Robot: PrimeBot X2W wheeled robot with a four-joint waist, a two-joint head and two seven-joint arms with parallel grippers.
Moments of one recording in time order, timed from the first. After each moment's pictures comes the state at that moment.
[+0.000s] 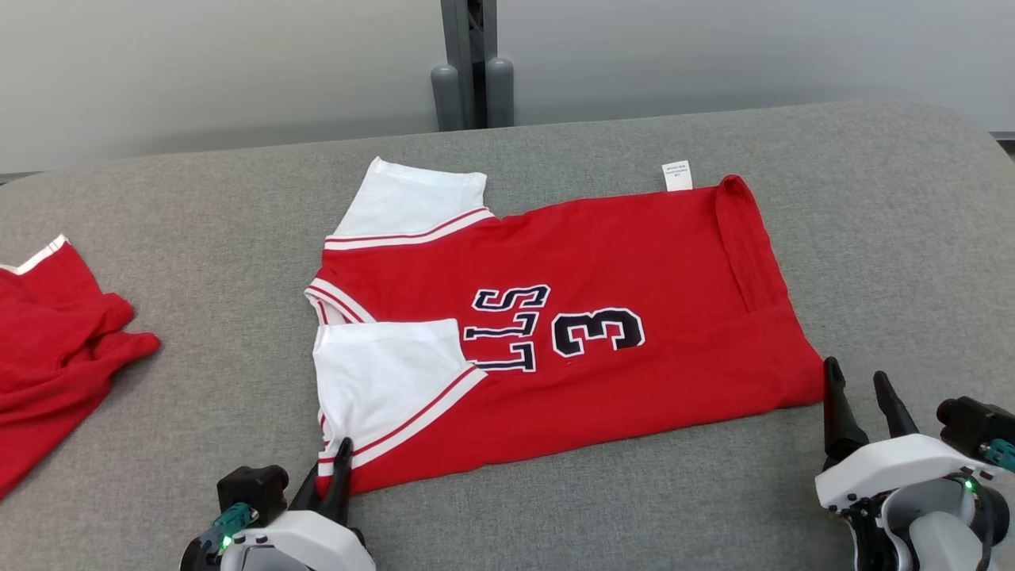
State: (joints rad) left arm -0.17 0.05 -0.21 0.66 -0.40 -0.04 -0.23; right arm -0.26 -0.07 -0.05 0.61 0.41 0.13 -0.25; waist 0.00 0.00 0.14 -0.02
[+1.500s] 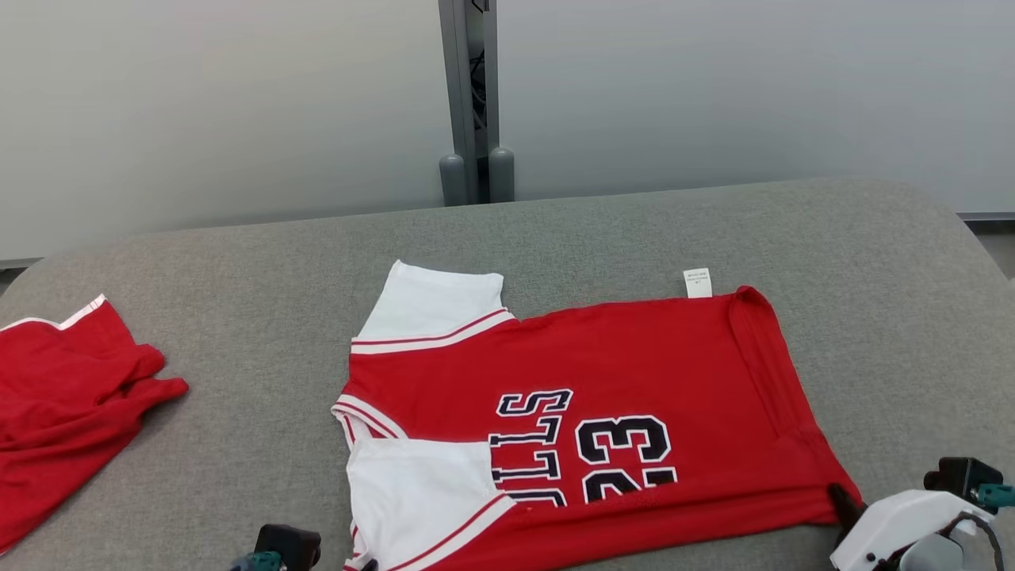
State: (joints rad) left arm 0.04 0.23 -0.36 0.33 -0.43 -0.09 0.21; right arm -0.30 -0.18 0.14 0.93 0.77 0.13 0.03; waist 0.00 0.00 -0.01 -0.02
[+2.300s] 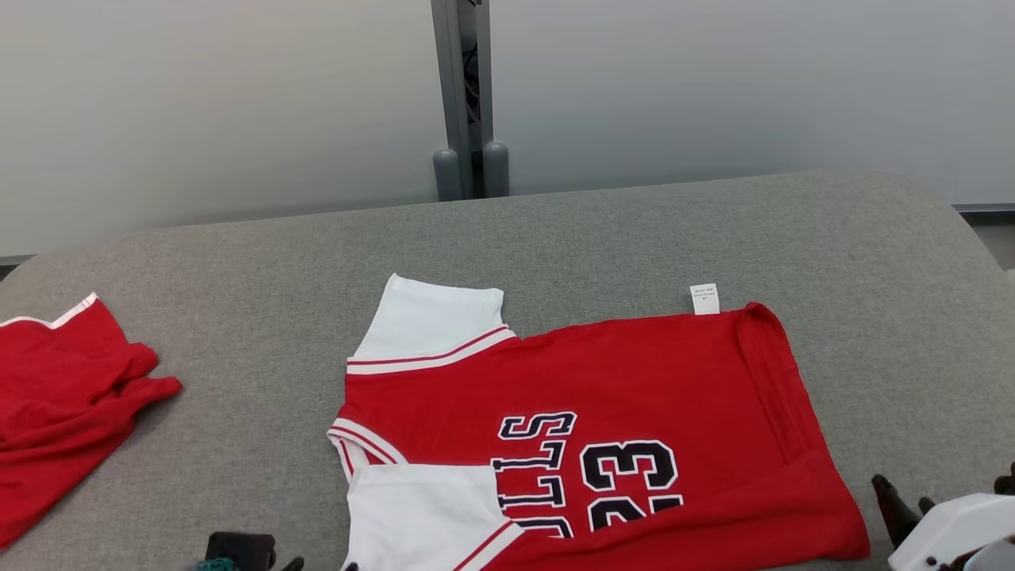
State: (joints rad) left arm 0.17 0.28 -0.30 0.10 -0.48 0.03 0.32; right arm -0.13 -0.07 -0.29 0.56 0.45 0.13 0.30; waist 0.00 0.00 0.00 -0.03
